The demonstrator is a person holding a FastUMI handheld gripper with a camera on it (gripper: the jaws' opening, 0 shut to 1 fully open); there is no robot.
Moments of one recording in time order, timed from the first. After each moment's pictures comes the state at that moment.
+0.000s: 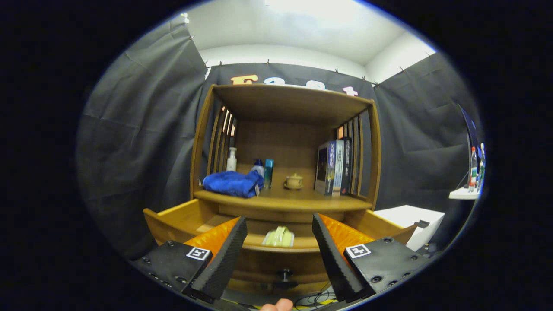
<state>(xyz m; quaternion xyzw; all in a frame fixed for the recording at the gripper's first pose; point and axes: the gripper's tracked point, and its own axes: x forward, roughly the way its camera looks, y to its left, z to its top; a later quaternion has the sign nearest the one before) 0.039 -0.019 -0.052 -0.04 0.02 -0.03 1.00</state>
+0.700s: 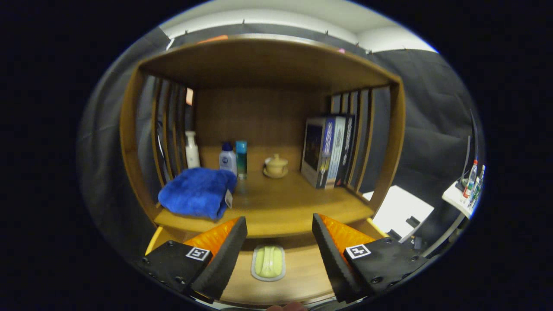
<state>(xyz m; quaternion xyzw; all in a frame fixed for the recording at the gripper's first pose) 0.185 -0.045 -0.069 0.01 0.27 -0.11 0.96</state>
